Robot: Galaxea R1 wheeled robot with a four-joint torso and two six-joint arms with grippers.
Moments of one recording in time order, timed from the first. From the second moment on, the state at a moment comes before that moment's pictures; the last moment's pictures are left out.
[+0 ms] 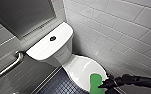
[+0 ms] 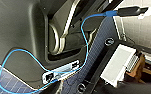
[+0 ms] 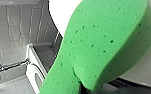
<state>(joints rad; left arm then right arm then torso) 1.44 2.45 -1.62 0.87 0.10 -0.61 -0.42 2.34 -1.40 0.10 -0.52 0.39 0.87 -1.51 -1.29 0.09</state>
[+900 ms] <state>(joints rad) 1.44 2.53 -1.71 0.87 0.10 -0.61 -0.25 2.98 -2.22 0.02 -0.81 0.43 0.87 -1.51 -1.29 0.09</state>
